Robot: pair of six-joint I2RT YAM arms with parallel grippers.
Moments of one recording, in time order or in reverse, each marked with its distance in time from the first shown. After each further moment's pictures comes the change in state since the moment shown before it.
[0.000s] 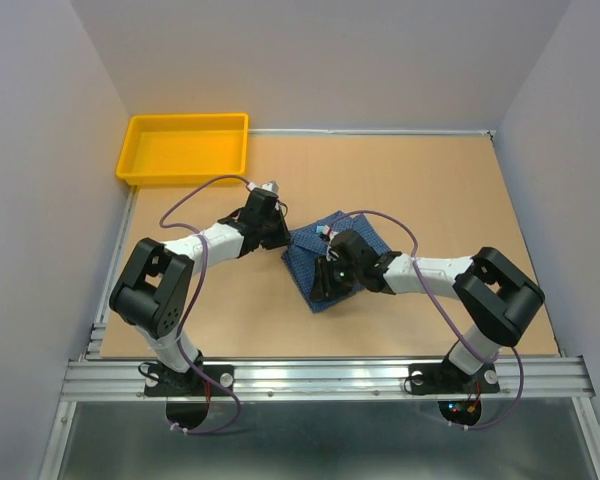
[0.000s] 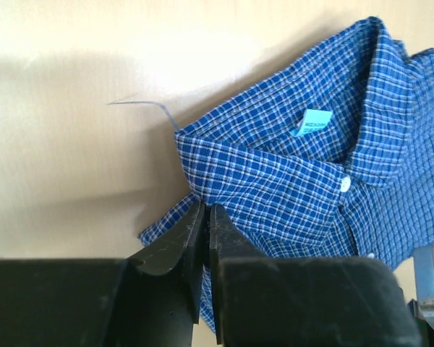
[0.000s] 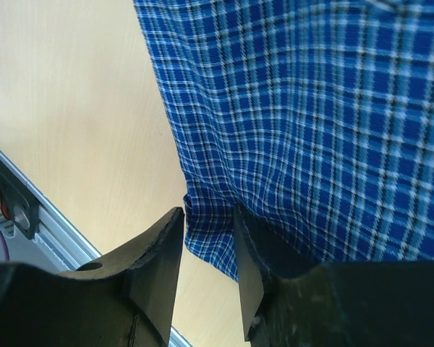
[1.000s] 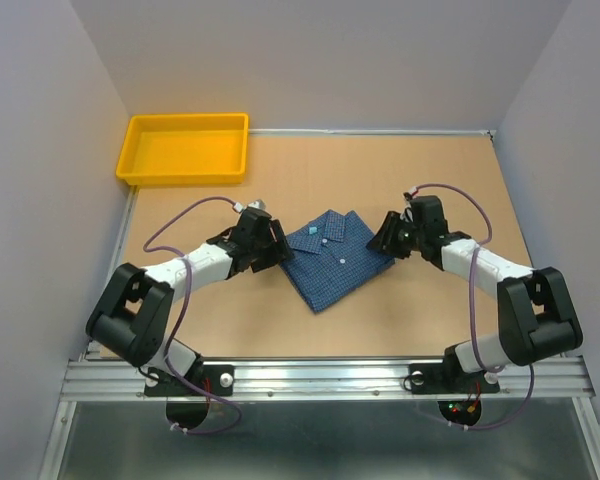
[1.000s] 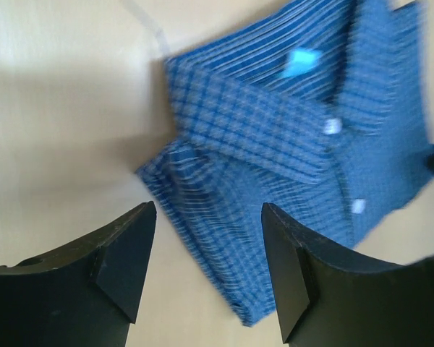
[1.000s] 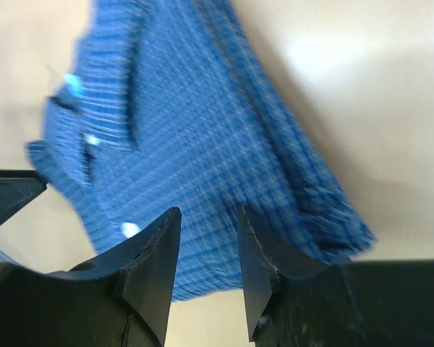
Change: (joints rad) left arm -0.042 -0.248 -0.148 -0.090 -0.085 -0.137; right arm -0.523 -0.205 -0.006 -0.086 -0.032 -0.027
